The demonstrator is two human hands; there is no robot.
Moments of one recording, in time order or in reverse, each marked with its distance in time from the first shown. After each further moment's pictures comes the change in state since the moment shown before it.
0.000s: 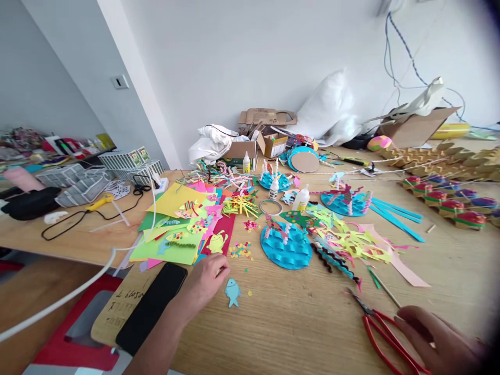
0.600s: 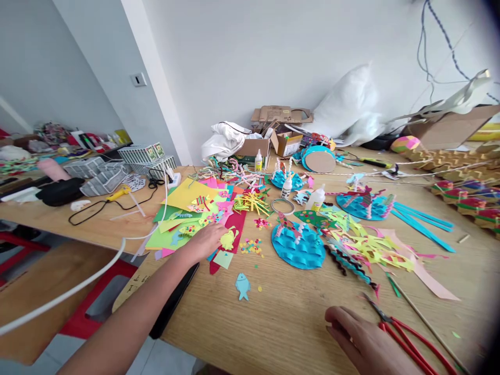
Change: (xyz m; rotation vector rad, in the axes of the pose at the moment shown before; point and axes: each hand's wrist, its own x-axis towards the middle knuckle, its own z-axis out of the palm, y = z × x) left_hand 0.042 -0.050 -0.041 0.423 -0.190 0.130; right_hand -0.008 -0.135 0.002 -0.022 -0.511 -0.275
